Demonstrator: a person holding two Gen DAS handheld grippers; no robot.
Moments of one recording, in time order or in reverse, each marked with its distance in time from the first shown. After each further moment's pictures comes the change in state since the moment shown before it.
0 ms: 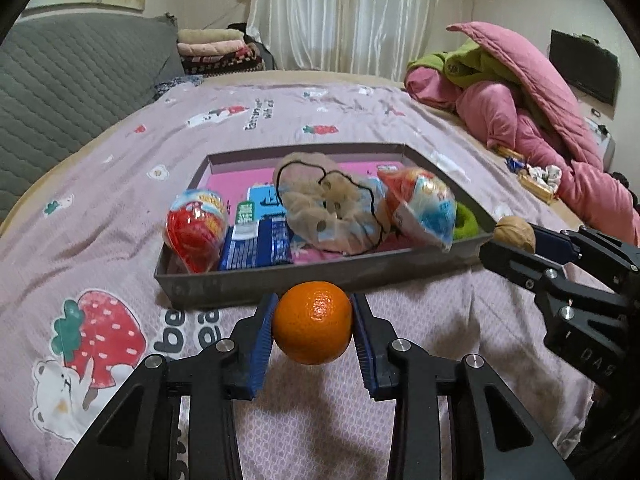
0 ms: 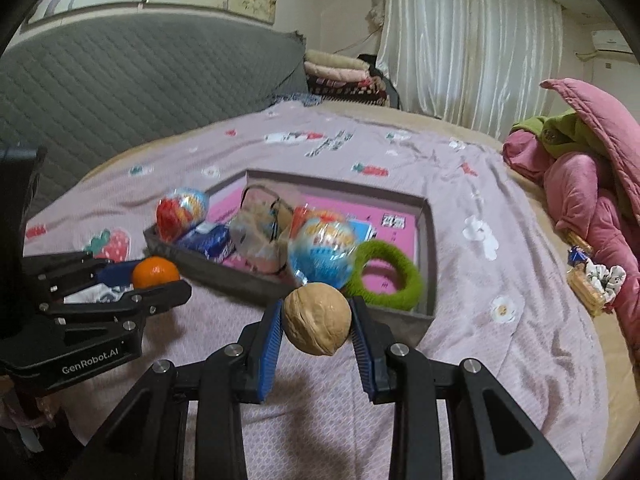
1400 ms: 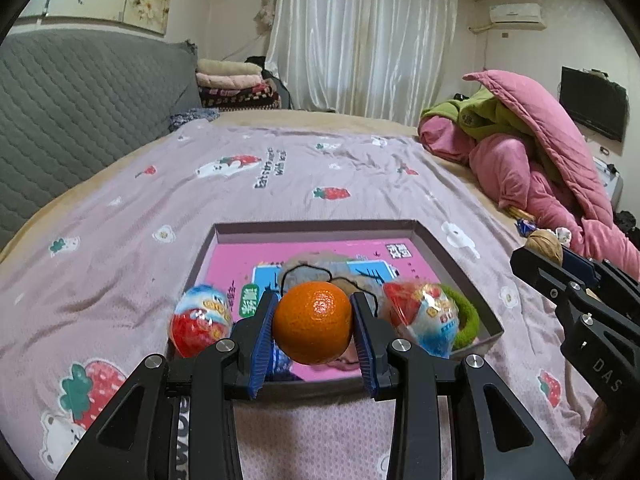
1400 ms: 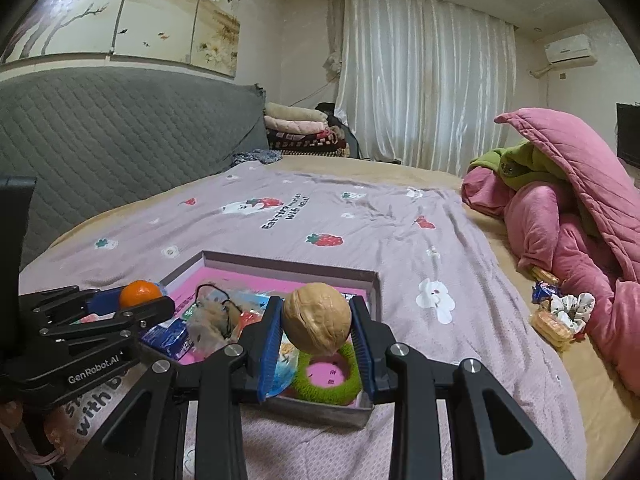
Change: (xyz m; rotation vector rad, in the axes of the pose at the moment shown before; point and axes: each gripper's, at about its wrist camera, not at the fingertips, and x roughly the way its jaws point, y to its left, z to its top) left arm -0.001 -0.001 0.062 -0.059 -0.146 0.032; right arm -0.015 -0.027 0.047 0.079 -0.184 -0.120
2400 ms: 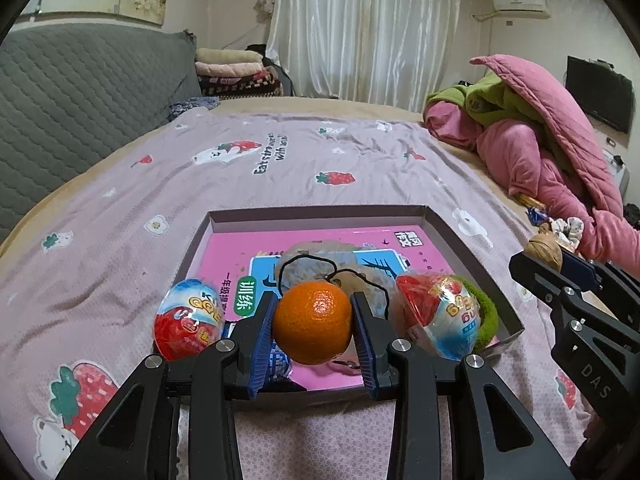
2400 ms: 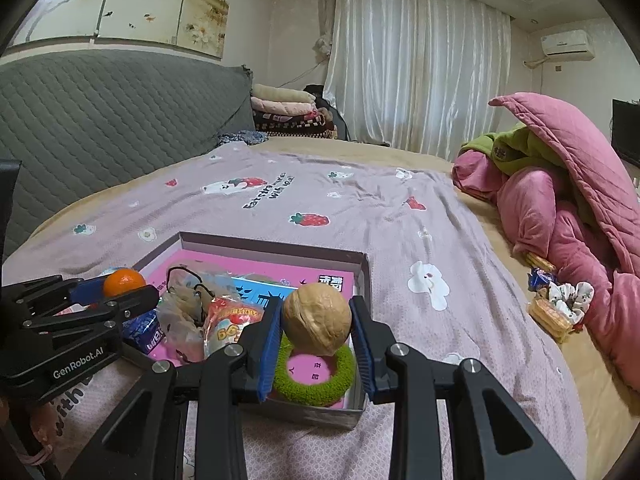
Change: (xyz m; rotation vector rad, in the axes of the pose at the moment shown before) left arm 0.030 -0.003 -0.002 0.010 0.054 0.018; right arm 0.030 -0.001 -0.011 -0.019 0.075 -0.053
